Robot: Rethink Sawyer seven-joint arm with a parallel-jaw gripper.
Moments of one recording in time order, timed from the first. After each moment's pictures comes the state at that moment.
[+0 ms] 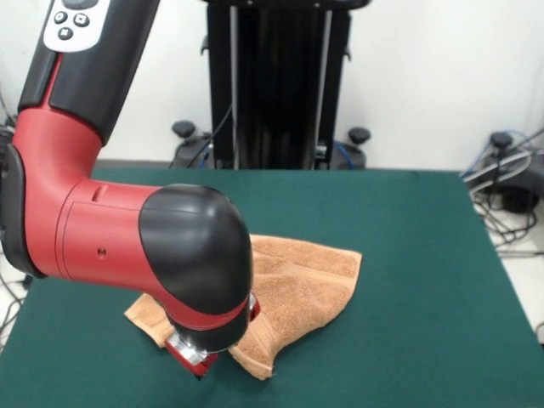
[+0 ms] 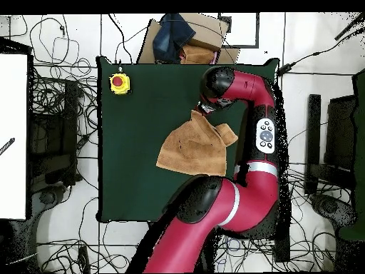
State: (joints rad) arm -0.43 0.06 0.41 0.55 -0.48 1.28 0.67
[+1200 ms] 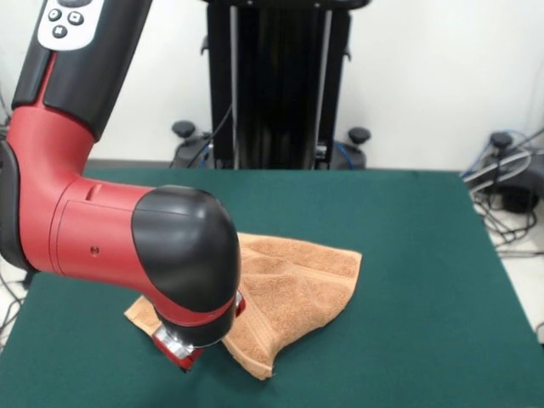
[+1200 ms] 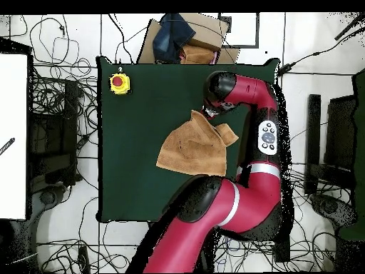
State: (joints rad) arm -0.43 0.07 0.35 0.56 -0.47 1.27 0.67
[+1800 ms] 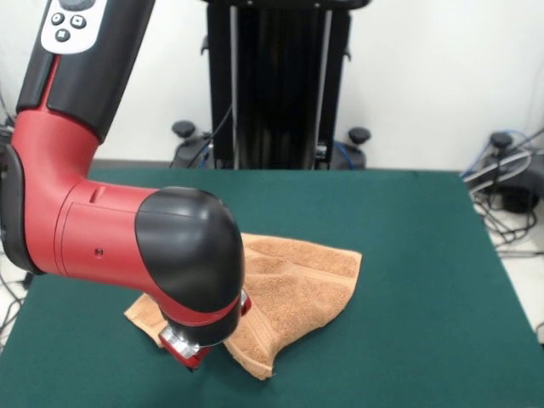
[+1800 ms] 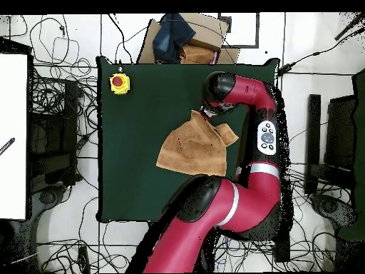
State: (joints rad) arm -0.43 0.07 0.35 0.57 -0.45 1.27 0.67
